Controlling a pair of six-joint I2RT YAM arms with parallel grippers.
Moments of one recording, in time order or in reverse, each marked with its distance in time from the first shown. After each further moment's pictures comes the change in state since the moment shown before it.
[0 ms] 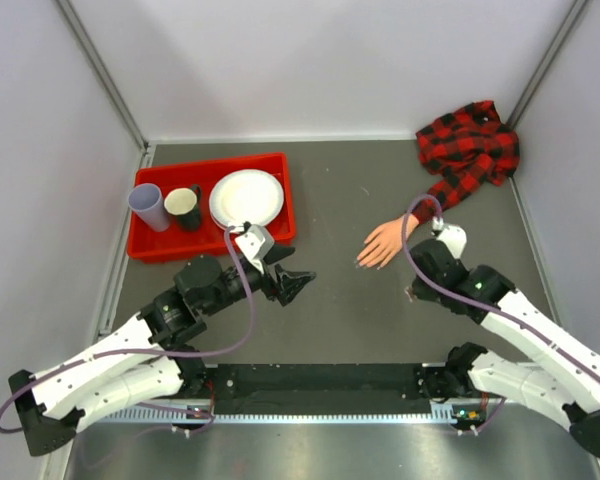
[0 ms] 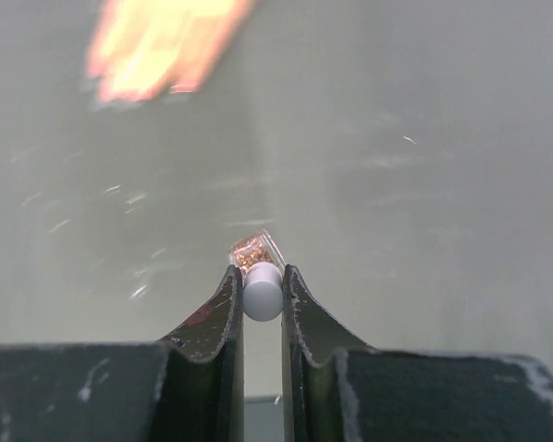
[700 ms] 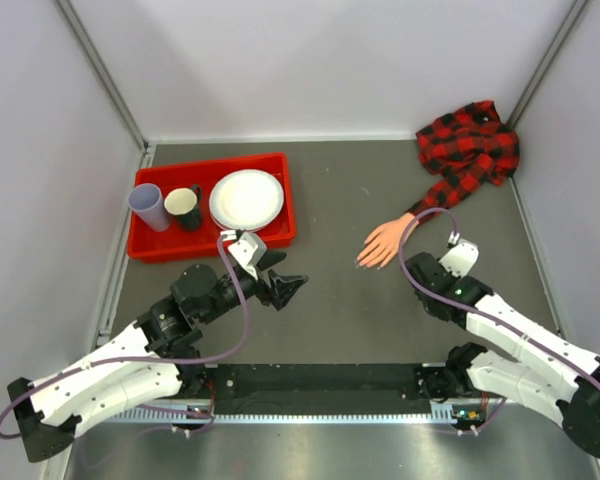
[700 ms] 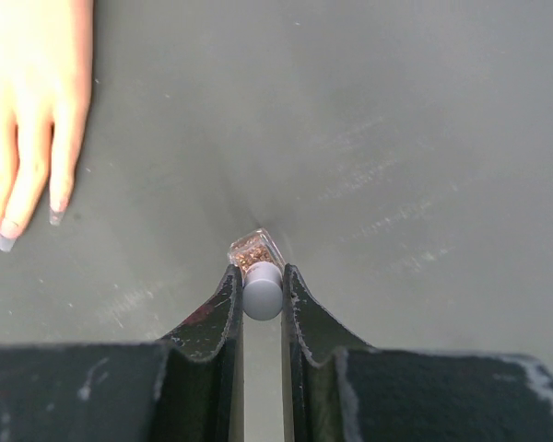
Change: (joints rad) left arm 0.000 -0.080 -0.083 -0.008 -0.065 -0.013; right arm -0.074 0.032 -0.268 0.193 0.235 0.256
